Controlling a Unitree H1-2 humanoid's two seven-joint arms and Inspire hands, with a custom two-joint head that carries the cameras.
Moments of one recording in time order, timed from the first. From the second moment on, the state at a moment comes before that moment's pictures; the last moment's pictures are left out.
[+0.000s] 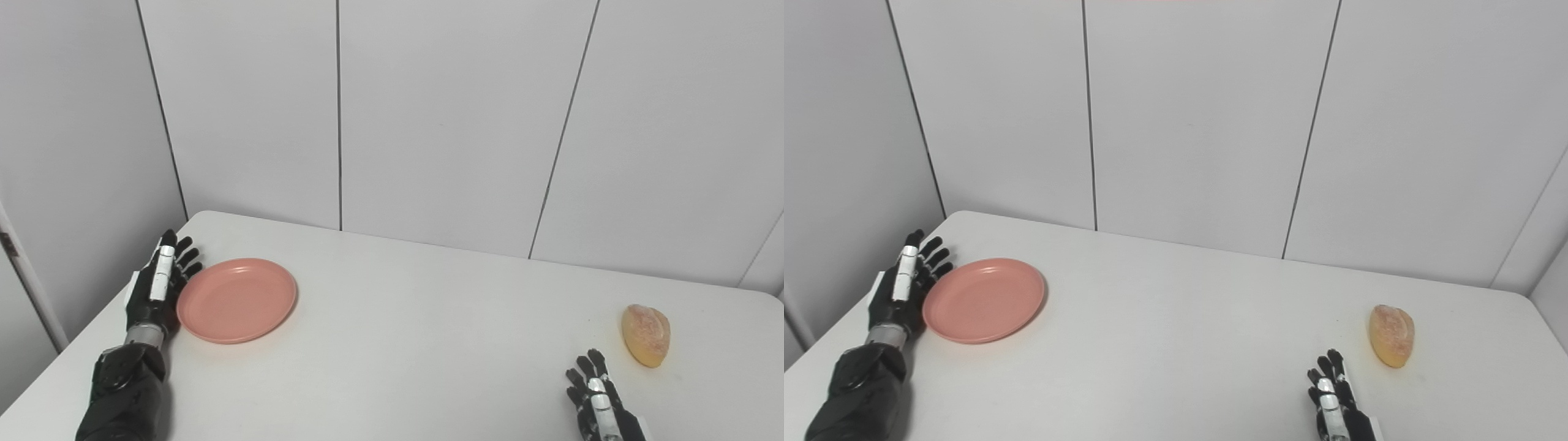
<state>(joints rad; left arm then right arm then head) -0.57 0.44 0.36 1.02 -0.38 -0.38 -0.22 -0.03 0.00 0.00 -0.04 0.18 0.07 0.09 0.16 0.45</state>
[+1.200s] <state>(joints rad) -0.58 0.30 0.27 0.88 -0.39 -0.25 -0.27 -0.02 0.02 0.02 -0.08 0.16 0.12 0.05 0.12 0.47</state>
